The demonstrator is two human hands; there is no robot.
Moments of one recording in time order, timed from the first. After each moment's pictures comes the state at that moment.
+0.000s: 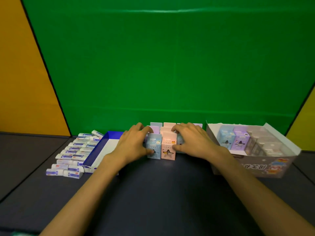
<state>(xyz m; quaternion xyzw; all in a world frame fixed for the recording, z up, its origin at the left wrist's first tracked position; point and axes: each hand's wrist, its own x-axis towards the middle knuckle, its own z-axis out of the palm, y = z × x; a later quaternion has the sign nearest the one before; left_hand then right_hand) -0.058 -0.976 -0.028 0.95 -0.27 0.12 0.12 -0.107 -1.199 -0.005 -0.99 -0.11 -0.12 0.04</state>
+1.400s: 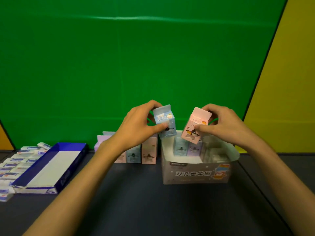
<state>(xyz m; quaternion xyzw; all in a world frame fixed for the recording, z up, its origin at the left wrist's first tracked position) -0.092 -1.140 0.055 0.82 -0.40 0.19 0.37 -0.178 -1.399 0.069 -0.93 -0.02 -0.22 0.29</state>
